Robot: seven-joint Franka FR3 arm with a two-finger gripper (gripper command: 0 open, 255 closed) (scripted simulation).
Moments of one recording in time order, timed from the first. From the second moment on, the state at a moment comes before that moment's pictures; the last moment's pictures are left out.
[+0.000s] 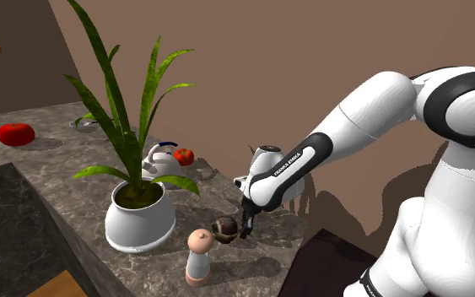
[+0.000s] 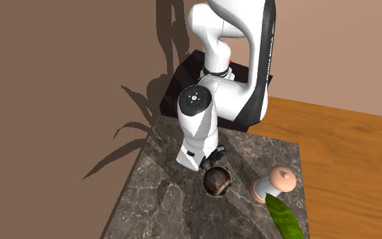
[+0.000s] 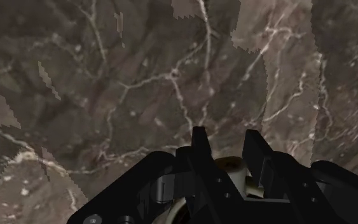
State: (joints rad) arm 0.43 0.15 -0.05 -2.58 0.39 2.71 -0.78
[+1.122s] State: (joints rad) arm 0.43 0.00 -0.08 -2.59 0.29 2.58 -0.68
